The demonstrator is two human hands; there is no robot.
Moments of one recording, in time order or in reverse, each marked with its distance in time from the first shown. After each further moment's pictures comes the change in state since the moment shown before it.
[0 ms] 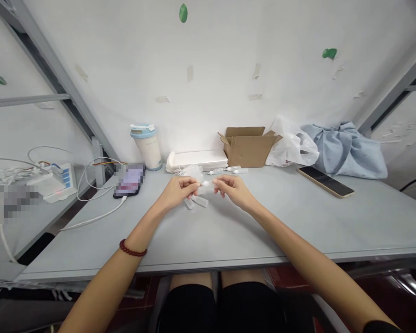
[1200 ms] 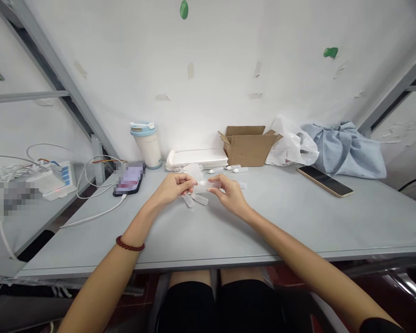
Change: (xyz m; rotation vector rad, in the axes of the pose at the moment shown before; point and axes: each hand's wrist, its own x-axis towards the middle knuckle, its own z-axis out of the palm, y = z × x) left_hand 0.003 -0.008 -0.012 -0.043 -0.016 -0.039; right_hand -0.002 0.019 0.020 -0.249 0.182 -0.253
